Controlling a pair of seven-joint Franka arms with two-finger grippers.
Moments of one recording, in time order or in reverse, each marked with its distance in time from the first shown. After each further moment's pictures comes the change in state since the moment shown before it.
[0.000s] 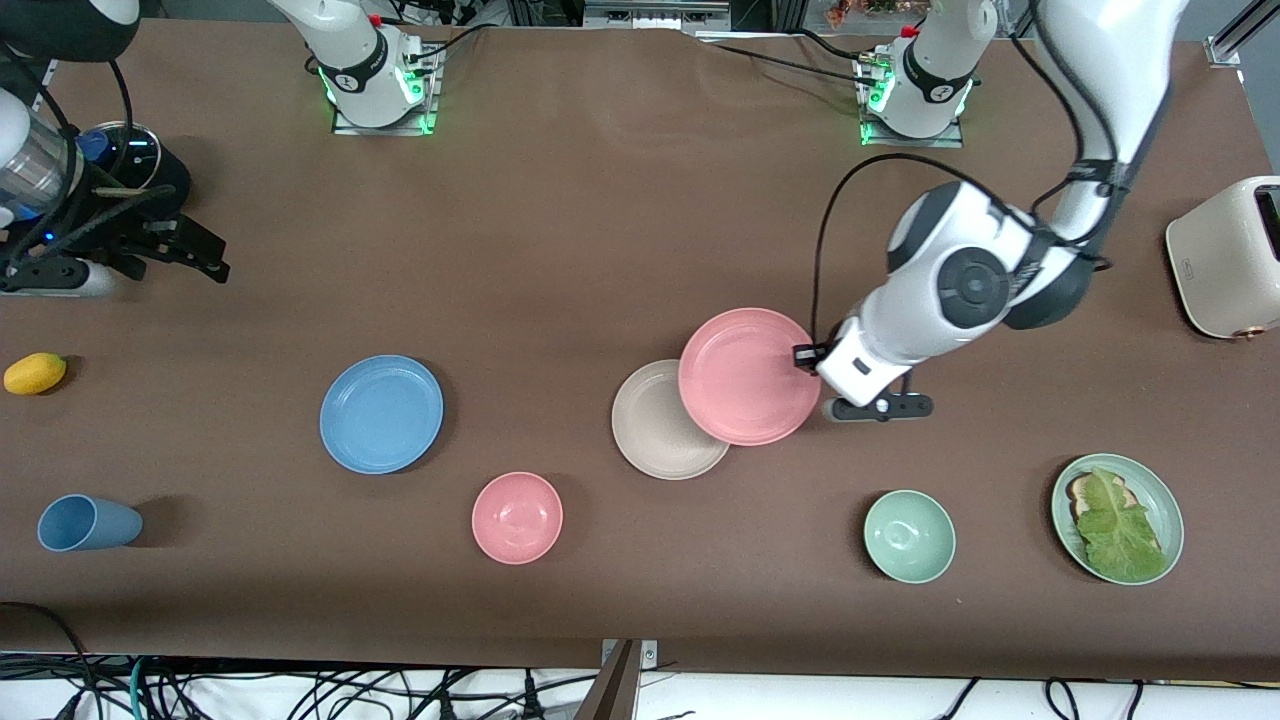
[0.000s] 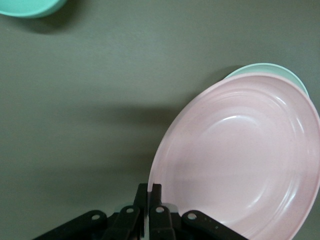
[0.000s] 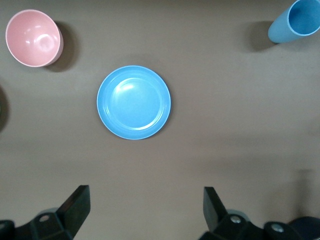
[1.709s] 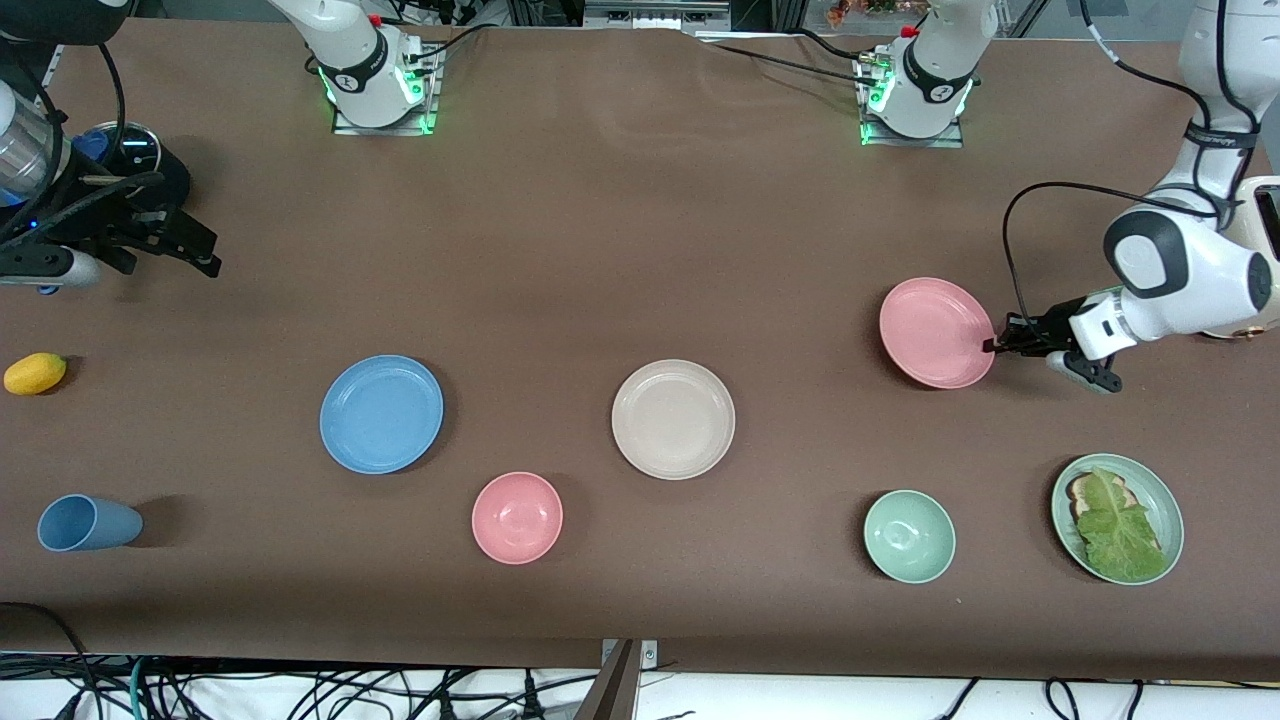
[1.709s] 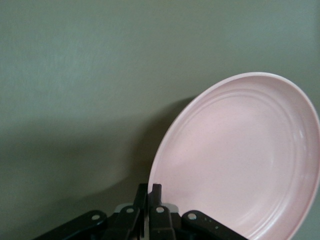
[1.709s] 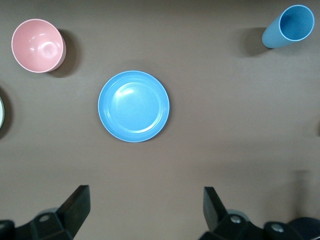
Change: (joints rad) left arm 0.359 -0.141 0.399 -0.428 -0.575 0.126 1.417; right arm -0.004 -0.034 -0.002 0.001 0.000 0.004 0.004
